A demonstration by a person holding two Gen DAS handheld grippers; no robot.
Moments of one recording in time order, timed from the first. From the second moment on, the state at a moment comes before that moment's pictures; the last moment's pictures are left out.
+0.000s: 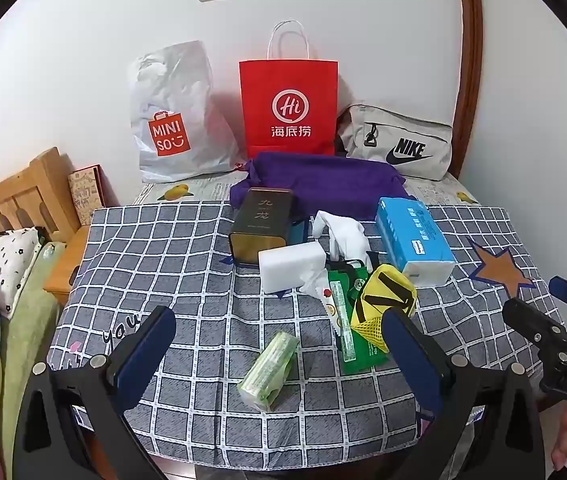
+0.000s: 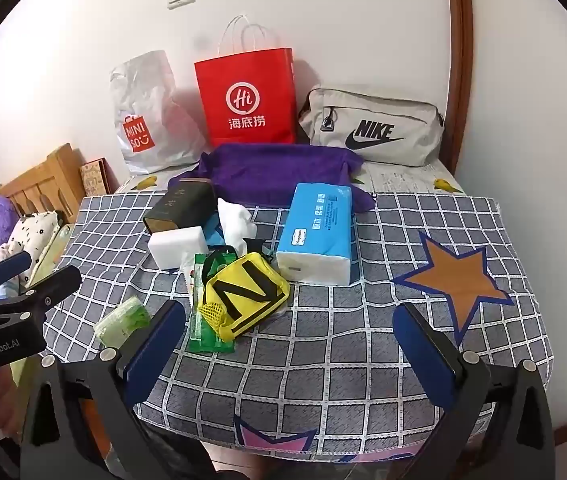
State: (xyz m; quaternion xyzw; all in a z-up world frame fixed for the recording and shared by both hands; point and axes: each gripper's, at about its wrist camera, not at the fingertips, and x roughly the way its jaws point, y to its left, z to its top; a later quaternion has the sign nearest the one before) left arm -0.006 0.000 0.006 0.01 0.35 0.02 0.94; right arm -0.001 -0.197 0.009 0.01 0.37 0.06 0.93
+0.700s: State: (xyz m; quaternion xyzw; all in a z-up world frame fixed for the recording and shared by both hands) left arm -0.009 0.001 0.008 0.01 0.35 0.02 0.94; right arm -0.002 -0.196 0.007 0.01 0.37 0.06 0.93
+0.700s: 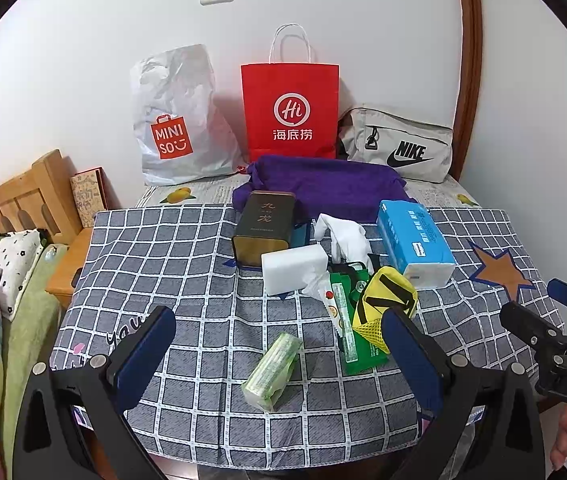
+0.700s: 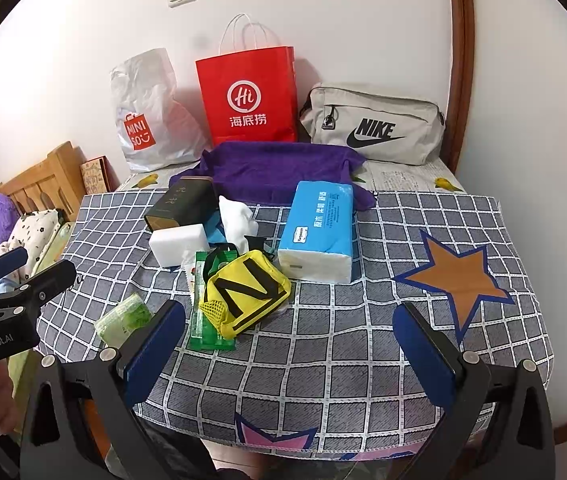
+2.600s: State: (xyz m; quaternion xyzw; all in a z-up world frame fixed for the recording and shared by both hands) left arm 0.026 0.024 -0.096 0.00 0.43 -0.04 0.90; right arm 0.021 -0.183 -0.041 0.01 0.41 0.07 0.91
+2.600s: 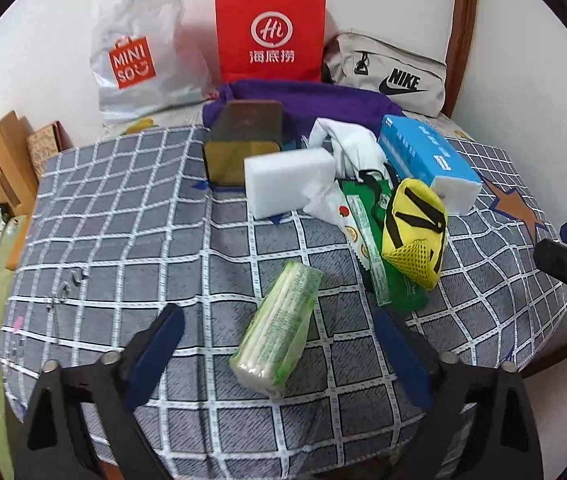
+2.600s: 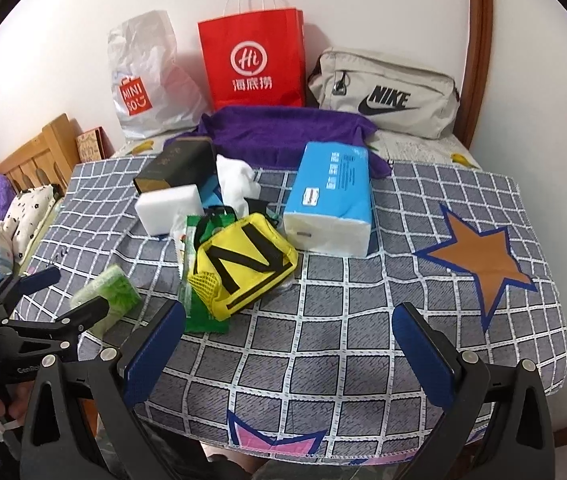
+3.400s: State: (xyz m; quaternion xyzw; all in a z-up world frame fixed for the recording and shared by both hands) left arm 0.053 0.034 -0.136 -0.04 0.44 -0.07 0.90; right arm 0.077 -0.156 -0.104 0.02 0.47 0.14 0.87
